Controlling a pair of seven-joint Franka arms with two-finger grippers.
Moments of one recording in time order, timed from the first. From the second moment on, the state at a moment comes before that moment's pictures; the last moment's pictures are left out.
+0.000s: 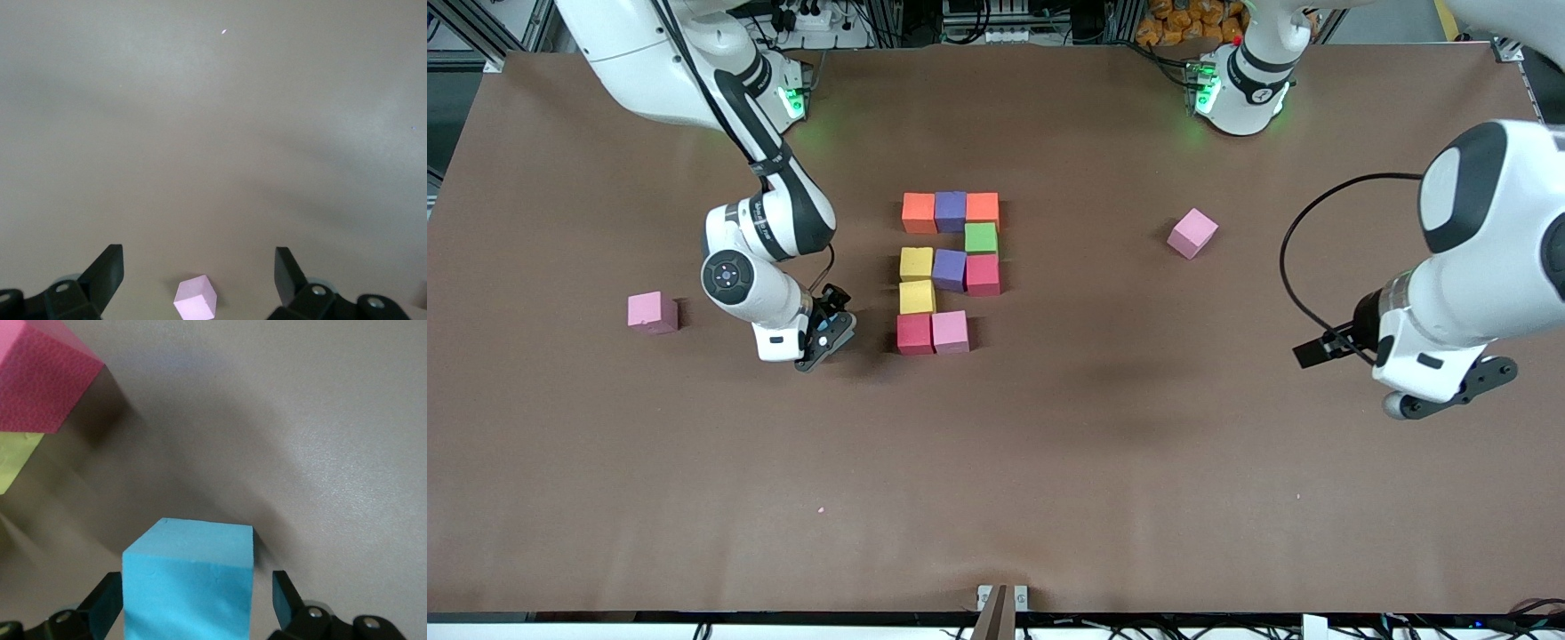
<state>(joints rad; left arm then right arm) -0.03 0.41 -0.16 -1.27 0.09 1.54 -0.58 0.29 0.45 0.05 -2.09 0.11 2.45 -0.58</state>
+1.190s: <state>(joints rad) -0.01 0.12 -0.18 -1.58 0.08 1.59 -0.44 0.56 0.49 0.07 -1.55 0.08 2.09 -0.56</state>
